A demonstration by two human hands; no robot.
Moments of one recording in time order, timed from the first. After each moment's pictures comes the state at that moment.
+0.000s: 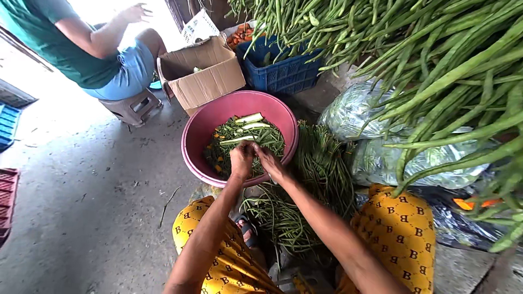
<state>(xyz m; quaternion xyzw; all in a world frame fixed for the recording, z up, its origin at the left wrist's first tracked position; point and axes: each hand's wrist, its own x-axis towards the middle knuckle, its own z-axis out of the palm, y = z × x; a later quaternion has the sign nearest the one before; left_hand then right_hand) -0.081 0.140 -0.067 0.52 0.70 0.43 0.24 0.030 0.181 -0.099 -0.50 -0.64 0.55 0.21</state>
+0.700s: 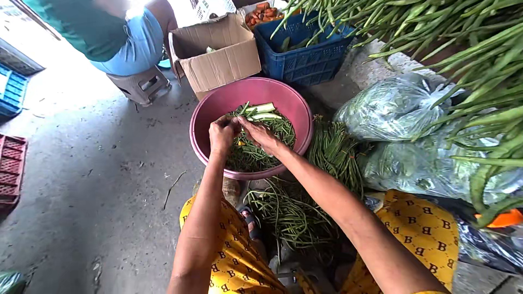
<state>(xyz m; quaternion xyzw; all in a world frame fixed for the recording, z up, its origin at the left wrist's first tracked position) -0.162 0.155 -0.044 0.34 0.68 0.57 0.31 -0.042 0.218 -0.059 -0.37 -0.63 0.66 0.19</state>
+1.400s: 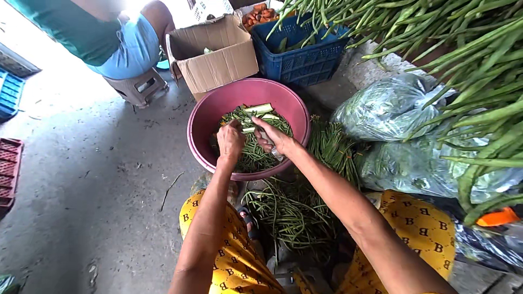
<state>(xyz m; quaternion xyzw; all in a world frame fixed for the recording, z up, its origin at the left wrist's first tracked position) -0.133 0.142 -0.046 0.54 0.78 0.31 0.09 -0.001 0.240 -0.062 -0.37 -0.51 0.77 0.11</state>
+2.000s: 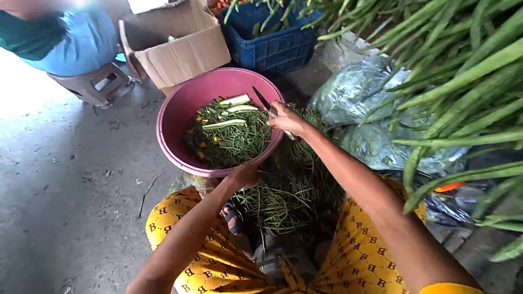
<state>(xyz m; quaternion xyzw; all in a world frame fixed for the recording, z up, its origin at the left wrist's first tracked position) -0.046 0.140 -0.116 0.70 0.57 -0.19 0.38 0.099 0.276 -0.043 -0.49 -0.74 0.46 0.12</state>
